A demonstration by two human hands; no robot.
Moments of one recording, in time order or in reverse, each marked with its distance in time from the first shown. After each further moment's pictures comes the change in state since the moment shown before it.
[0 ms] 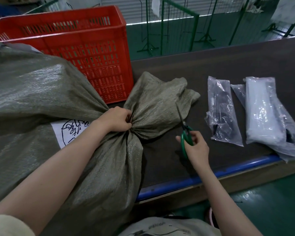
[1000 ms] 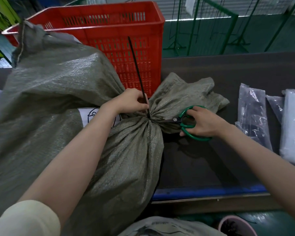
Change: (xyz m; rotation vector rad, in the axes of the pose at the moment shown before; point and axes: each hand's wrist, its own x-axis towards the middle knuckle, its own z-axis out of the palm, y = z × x) left_hand -0.014 -0.026 -0.039 -0.346 0.151 -0.002; right_hand 0.079 -0.088 0.031 -1.000 -0.641 -0.791
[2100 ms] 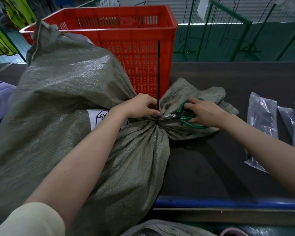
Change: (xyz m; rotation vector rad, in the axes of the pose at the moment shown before) left_hand 0.004 -0.004 0.003 -0.021 -0.042 0.072; right_hand 0.043 -0.006 -0.026 -0.282 0.072 -0.242
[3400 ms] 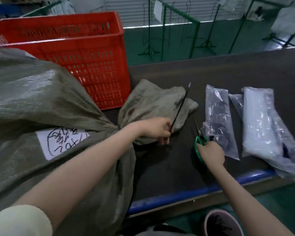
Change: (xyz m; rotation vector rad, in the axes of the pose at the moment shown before) left_hand 0.053 0.110 0.091 -0.177 -0.497 0.060; right_hand -0.146 0.003 0.083 0.626 0.143 1.394
